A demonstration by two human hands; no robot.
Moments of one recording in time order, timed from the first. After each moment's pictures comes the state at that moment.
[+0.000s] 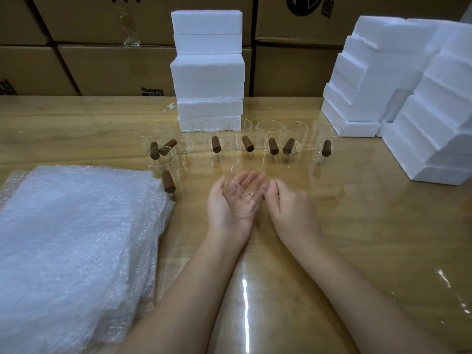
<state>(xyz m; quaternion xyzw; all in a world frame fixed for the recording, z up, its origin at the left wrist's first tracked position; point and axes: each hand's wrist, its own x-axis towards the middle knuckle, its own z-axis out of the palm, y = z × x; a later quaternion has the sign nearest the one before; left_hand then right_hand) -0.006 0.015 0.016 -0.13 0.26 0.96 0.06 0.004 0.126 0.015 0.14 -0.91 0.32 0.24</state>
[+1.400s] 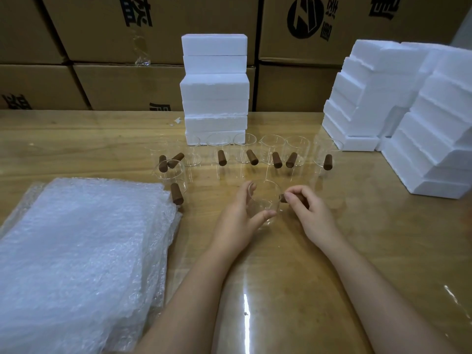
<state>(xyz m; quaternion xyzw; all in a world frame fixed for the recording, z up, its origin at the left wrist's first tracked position) -0.010 -0.002 -0.006 0.08 0.84 0.54 -0.06 -0.021 0.167 0.003 0.07 -0.82 0.56 0.09</state>
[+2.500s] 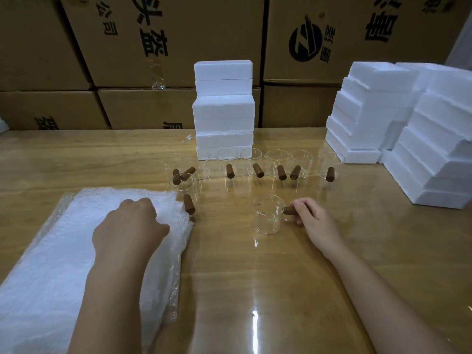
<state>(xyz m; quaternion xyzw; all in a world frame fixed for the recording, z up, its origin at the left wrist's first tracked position) 0.061 -0.121 0.098 -0.24 0.97 0.08 -0.05 -0.029 0.172 -0.008 0.03 -0.83 0.55 0.08</state>
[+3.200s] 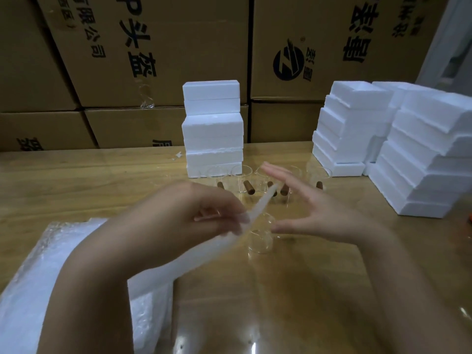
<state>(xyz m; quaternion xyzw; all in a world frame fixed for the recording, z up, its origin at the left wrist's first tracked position) 0.069 -0.072 0.189 0.30 0.91 0.29 0.00 0.008 0.170 0.131 0.31 -0.86 0.40 -0.03</state>
